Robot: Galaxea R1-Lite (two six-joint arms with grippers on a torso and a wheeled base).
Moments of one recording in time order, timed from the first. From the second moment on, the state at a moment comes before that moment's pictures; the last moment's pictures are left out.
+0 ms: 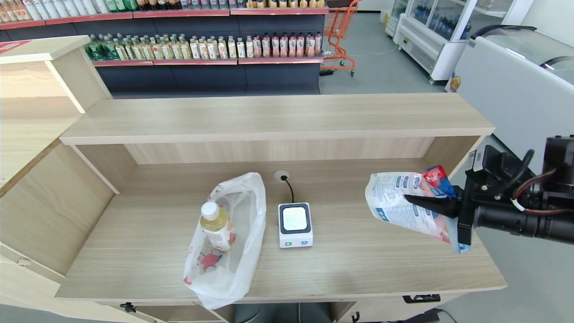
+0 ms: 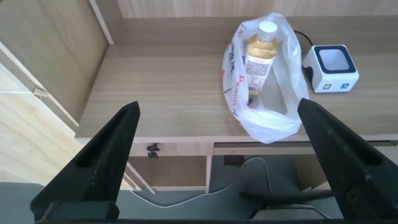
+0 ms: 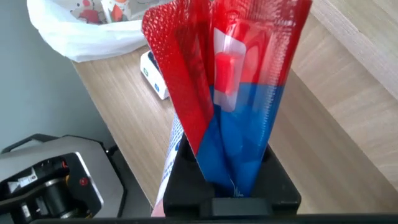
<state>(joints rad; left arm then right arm) 0.00 0.00 0.00 0.00 0.00 0.01 0.16 1.49 -0.64 -0.55 0.64 -0.70</state>
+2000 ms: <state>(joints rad) 0.00 0.00 0.00 0.00 0.00 0.01 0.08 2.09 -1.04 -0.56 1.05 -1.17</state>
